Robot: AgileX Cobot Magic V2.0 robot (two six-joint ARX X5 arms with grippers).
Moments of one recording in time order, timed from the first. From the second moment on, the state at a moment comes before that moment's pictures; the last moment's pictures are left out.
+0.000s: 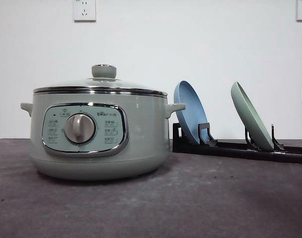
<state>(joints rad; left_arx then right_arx) -0.02 0.00 0.03 -0.18 -0.02 -0.01 -0.14 0.01 0.02 -0.16 -0.05 0.00</state>
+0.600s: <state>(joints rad) -0.02 0.00 0.04 -0.20 0.06 -0.23 -0.14 0.01 0.02 -0.16 -0.24 0.23</state>
